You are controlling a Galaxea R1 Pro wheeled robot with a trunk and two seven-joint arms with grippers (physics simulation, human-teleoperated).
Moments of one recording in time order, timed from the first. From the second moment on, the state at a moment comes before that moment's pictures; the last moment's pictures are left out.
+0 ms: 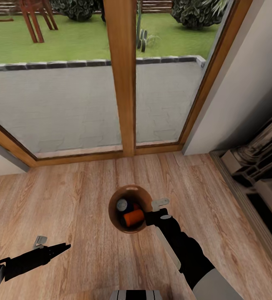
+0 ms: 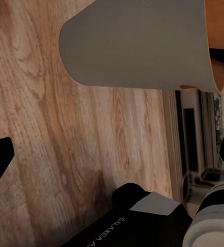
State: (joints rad) left arm -0.37 0.37 0.30 -0.73 0.16 0.40 -1.32; right arm -0.56 0.09 0.44 -1.11 -0.21 0.67 -0.29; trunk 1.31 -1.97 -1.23
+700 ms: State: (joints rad) left arm -0.37 0.37 0.30 -0.73 0.16 0.40 -1.32; right arm -0.56 0.09 0.44 -1.11 -0.21 0.67 -0.29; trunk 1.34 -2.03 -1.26
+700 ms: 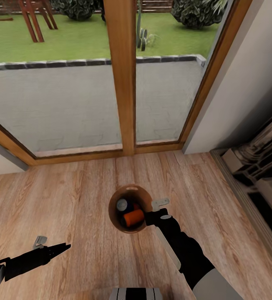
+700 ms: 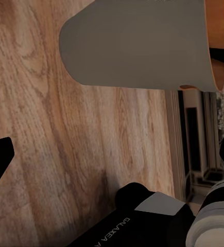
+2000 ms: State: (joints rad) left arm -0.37 0.37 0.30 -0.73 0.16 0.40 -1.32; right arm -0.56 0.09 0.44 -1.11 -0.21 0.67 -0.29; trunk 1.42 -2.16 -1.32
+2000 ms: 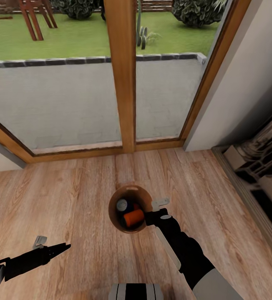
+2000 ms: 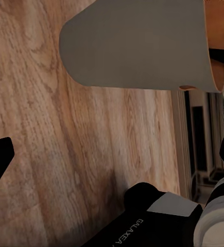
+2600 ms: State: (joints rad) left arm -0.37 0.37 0.30 -0.73 0.16 0.40 -1.32; right arm -0.56 0.09 0.44 -1.11 -0.21 0.67 -0.29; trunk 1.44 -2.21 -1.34
